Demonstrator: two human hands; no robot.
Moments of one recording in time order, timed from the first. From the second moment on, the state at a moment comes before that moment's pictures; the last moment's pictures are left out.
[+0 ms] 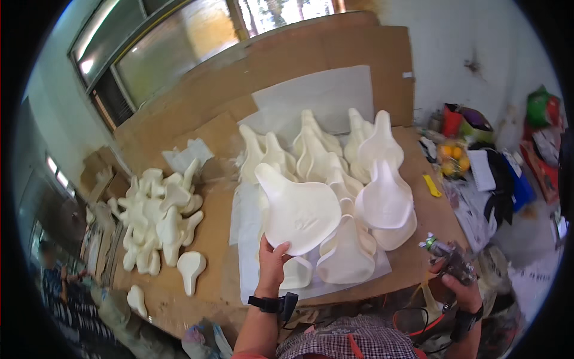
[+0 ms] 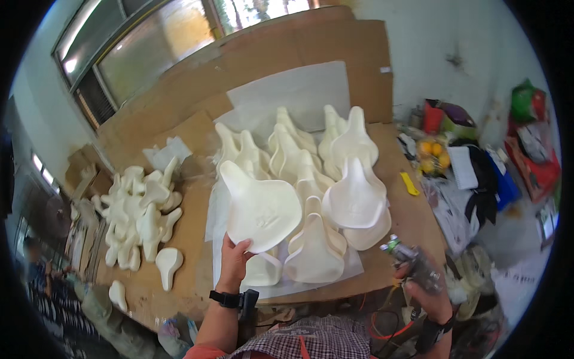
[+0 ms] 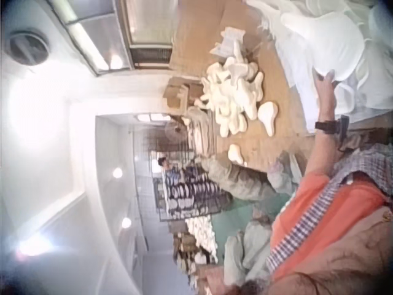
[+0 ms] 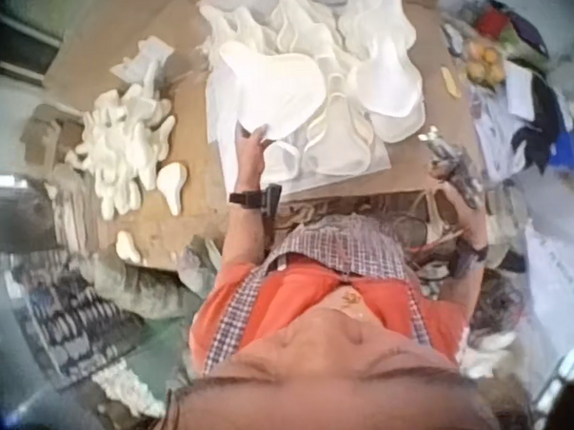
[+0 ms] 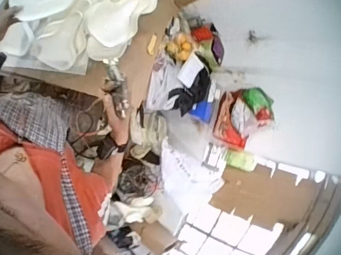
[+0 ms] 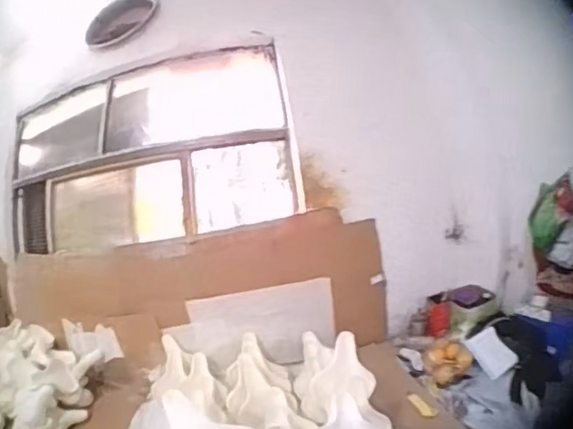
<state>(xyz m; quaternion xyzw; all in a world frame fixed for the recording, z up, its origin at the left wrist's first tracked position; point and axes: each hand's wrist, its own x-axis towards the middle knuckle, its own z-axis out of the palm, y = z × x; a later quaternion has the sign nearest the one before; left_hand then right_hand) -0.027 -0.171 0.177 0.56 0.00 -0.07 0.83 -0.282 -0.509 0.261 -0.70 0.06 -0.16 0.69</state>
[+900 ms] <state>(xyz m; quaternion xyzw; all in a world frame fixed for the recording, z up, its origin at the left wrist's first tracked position) -0.031 -0.164 0.135 0.60 -0.04 -0.13 0.79 -0.355 -0.404 0.320 -0.82 0.04 -0.06 0.56</state>
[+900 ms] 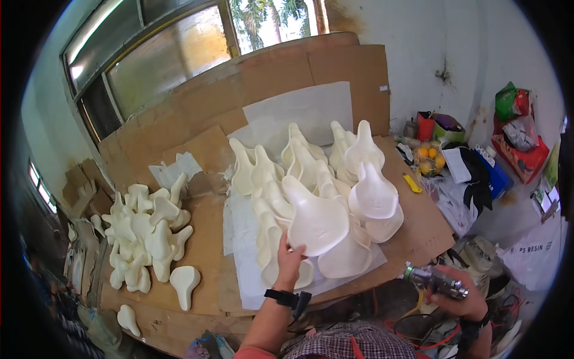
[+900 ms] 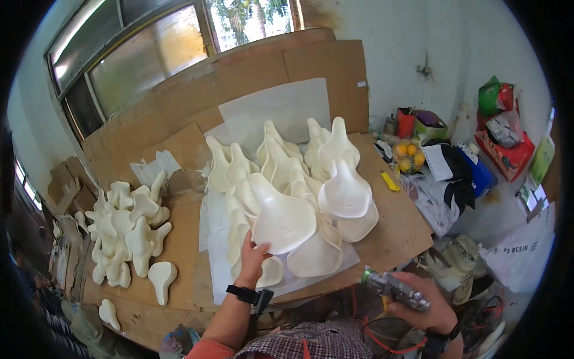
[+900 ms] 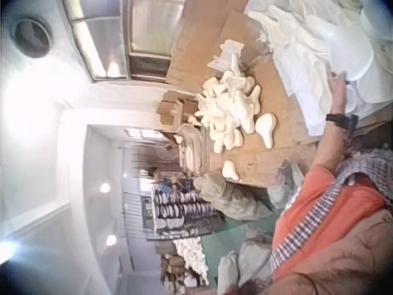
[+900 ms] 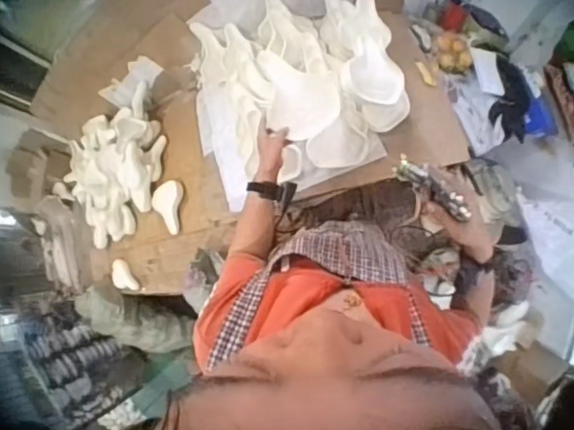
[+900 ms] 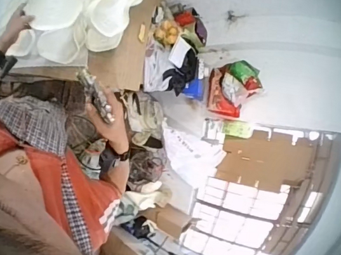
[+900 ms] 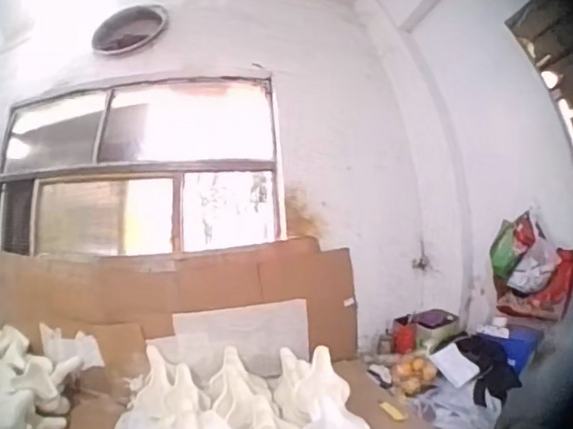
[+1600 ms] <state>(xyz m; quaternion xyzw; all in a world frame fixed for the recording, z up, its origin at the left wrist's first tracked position) 0.081 -0.391 0.153 0.92 -0.29 -0.11 0.25 -0.352 -0.523 0.324 -0.69 0.19 -0.10 0.69</state>
